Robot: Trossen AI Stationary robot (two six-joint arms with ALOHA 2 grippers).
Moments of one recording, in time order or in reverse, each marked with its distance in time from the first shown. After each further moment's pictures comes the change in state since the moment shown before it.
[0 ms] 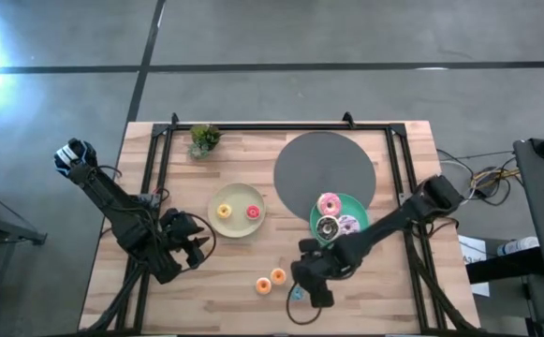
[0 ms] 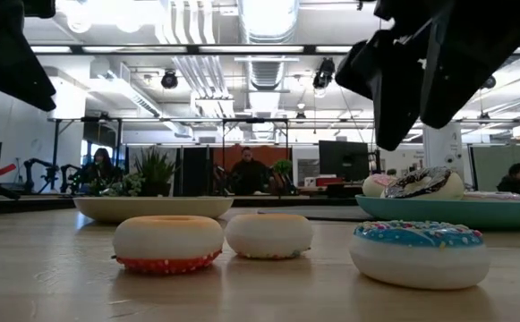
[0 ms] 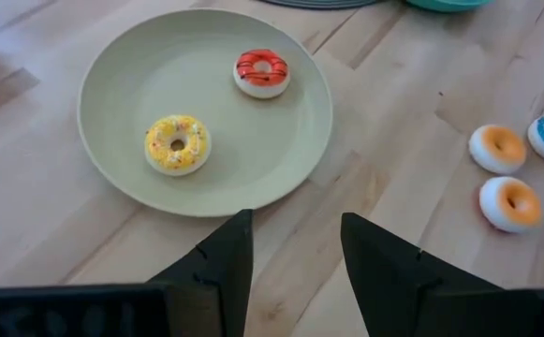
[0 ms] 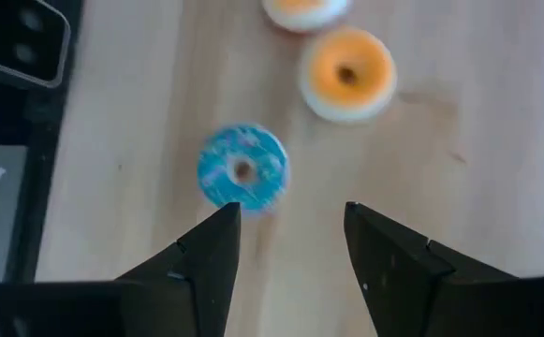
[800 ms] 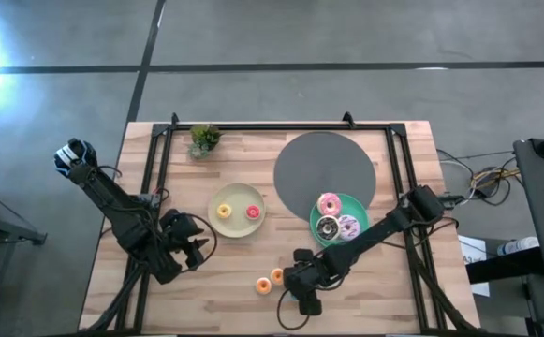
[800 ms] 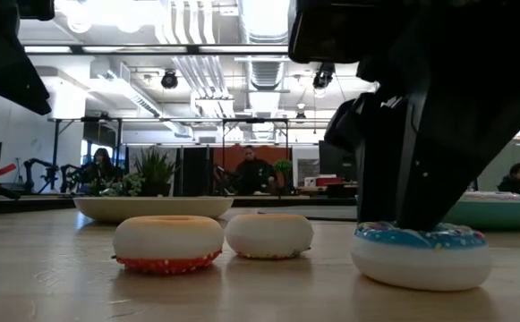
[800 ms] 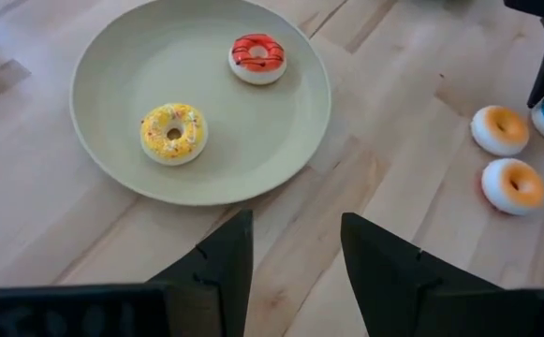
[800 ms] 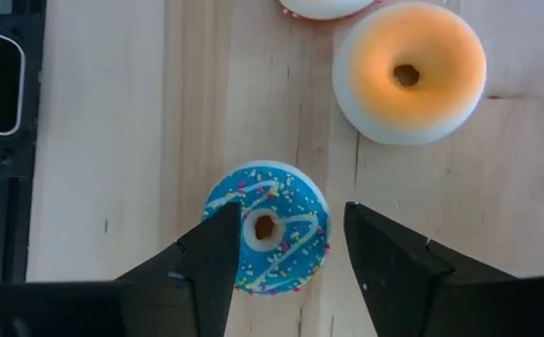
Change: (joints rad) left arm 0.000 0.000 -0.004 0.005 0.032 0.028; right arm 0.008 0.146 0.007 0.158 -0.034 0.127
